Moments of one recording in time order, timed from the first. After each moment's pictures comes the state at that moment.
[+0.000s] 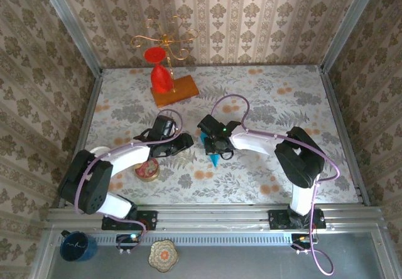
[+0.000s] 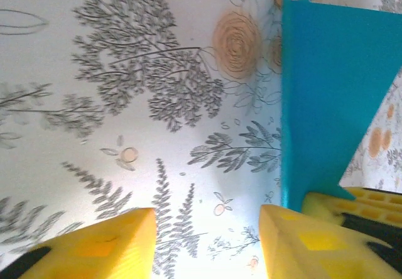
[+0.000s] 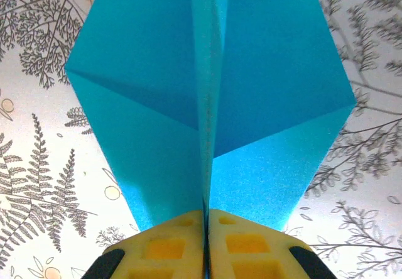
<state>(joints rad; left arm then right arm) -0.55 1.43 0.67 -0.13 0.29 -0.85 0.79 1.84 1.22 -0.59 0.12 0.70</state>
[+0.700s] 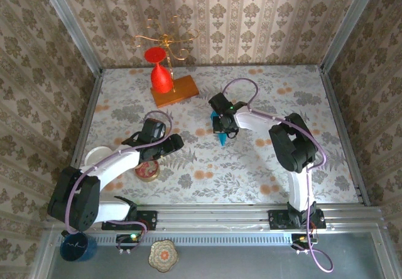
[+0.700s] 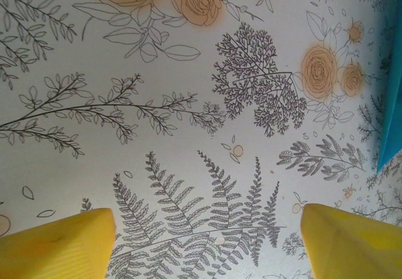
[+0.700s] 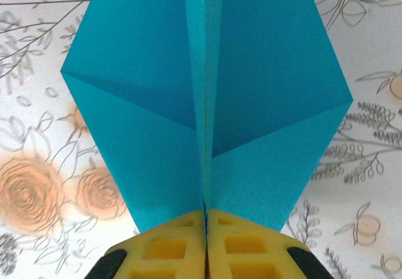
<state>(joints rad) -0.48 1.29 0.63 -0.29 0.16 -0.77 0.57 2.02 1.42 -0.59 0.12 0.57</state>
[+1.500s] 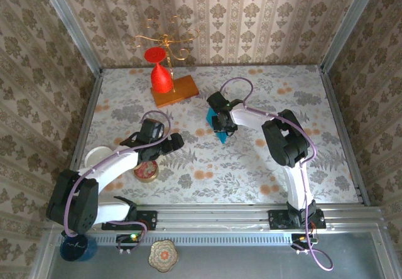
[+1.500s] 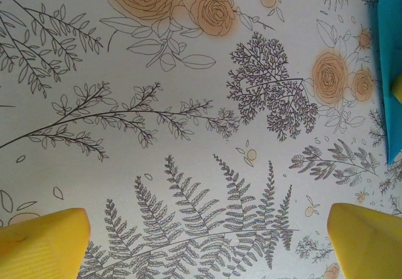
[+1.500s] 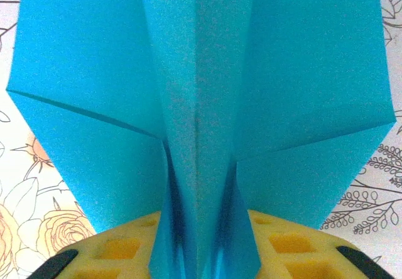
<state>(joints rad) -0.47 1.27 0.62 -0.31 0.13 -0.74 0.56 2.11 1.51 -0.64 0.15 0.52</state>
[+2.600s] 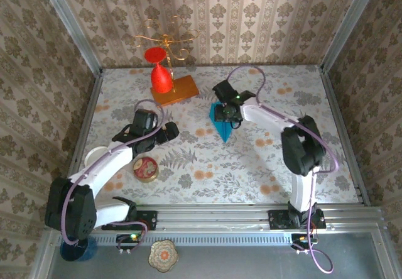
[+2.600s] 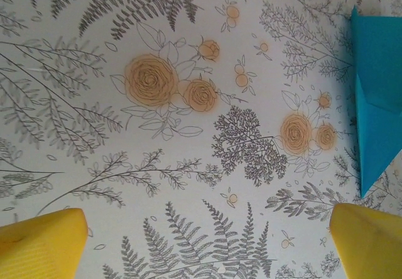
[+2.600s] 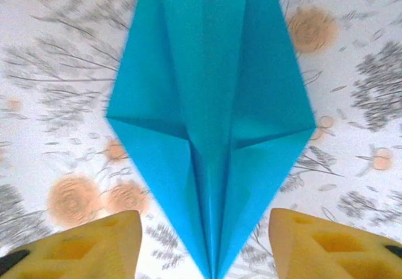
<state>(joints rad) -0.40 1.21 0.74 -0.40 0.08 -0.66 0.54 1.88 1.50 -0.70 0.17 0.55</state>
